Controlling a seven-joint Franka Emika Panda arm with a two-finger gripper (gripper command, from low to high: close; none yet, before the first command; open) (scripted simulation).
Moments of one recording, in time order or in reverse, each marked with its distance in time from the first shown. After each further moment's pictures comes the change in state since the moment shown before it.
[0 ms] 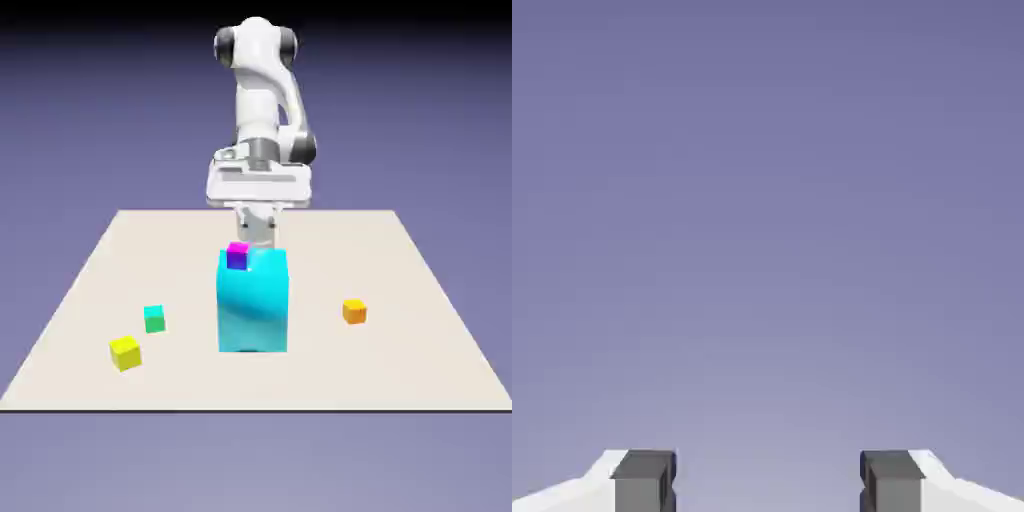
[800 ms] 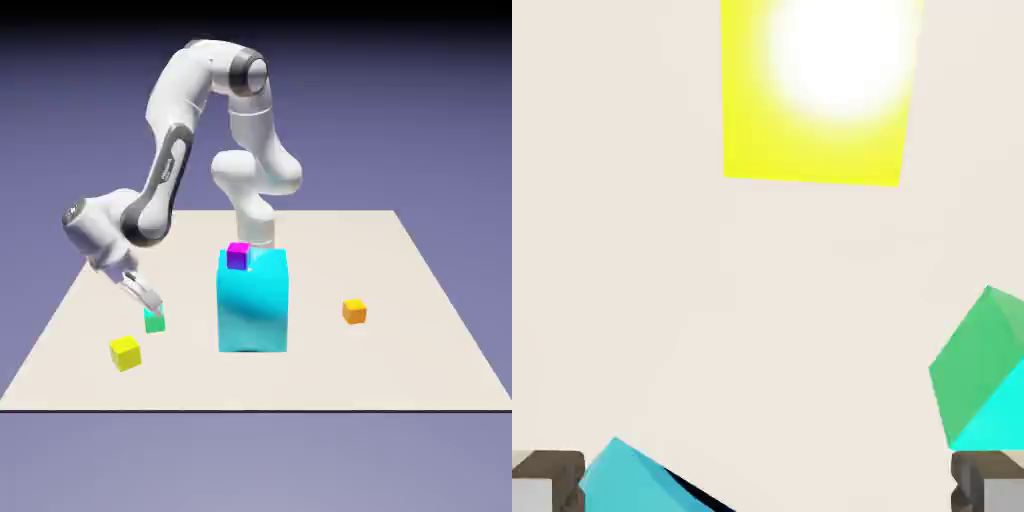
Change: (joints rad) arm -0.370 0.870 -0.386 0.541 0.364 -1.026 0.020
